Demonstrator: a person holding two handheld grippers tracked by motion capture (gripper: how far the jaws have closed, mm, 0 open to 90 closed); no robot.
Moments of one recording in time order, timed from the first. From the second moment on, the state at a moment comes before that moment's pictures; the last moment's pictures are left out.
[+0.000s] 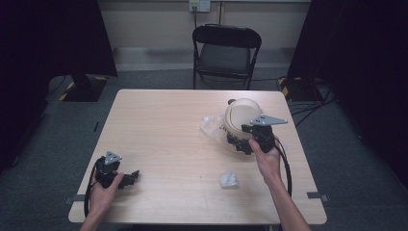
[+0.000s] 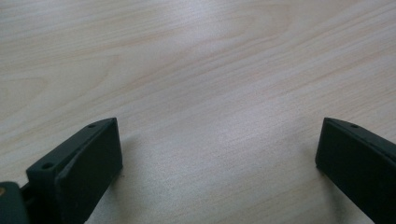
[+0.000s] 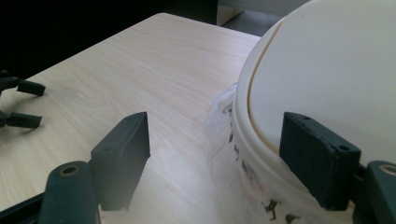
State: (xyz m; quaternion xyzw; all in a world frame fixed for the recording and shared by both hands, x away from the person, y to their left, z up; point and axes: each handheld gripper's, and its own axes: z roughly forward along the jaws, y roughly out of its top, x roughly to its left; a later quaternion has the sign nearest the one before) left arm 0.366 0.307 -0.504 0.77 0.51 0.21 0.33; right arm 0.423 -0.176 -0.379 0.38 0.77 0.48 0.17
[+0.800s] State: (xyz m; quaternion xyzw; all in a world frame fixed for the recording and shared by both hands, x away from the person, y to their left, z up) left arm 0.366 0.307 -0.503 0.77 0.51 0.21 0.33; right arm 0.459 -0.171 -0.390 0.41 0.77 0.46 0.17
